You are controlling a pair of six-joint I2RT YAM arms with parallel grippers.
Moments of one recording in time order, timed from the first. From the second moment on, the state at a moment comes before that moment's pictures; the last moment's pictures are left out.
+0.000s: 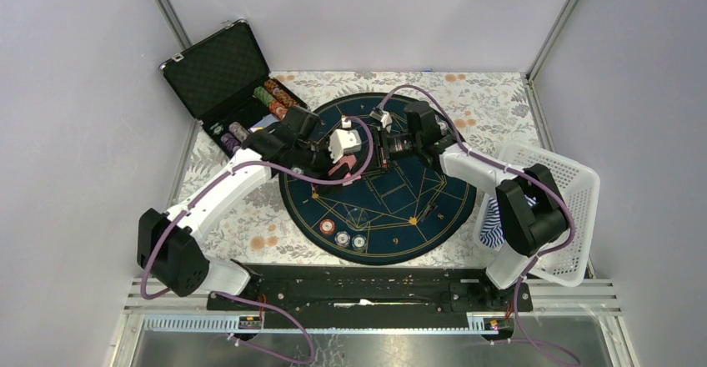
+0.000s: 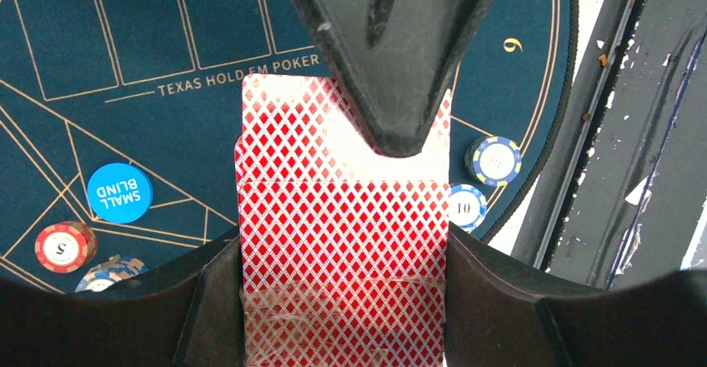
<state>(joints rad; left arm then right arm) -0.55 1.39 1.22 -0.76 0.53 0.52 0.52 1.69 1.09 0.07 -1.06 0.84</state>
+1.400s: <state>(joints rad) -0.49 1.36 1.18 -0.77 0.57 0.52 0.54 1.75 1.18 0.04 -1.03 0.84</state>
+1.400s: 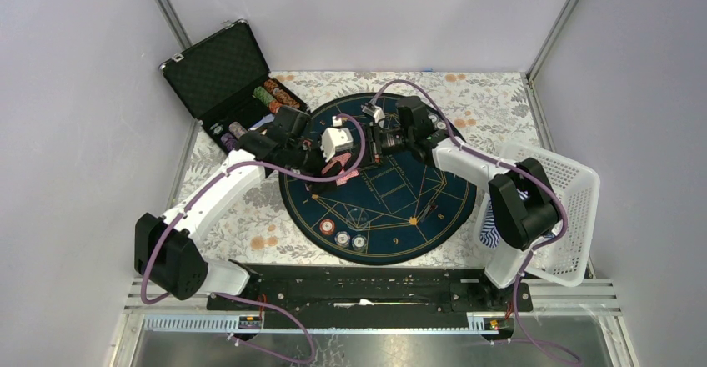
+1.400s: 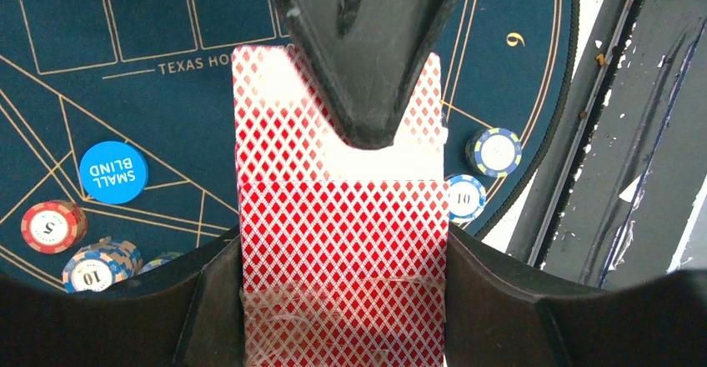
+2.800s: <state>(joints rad) -0.29 1.34 1.19 -0.77 0.60 0.54 0.34 1.67 1.21 -0.18 -1.01 0.63</state>
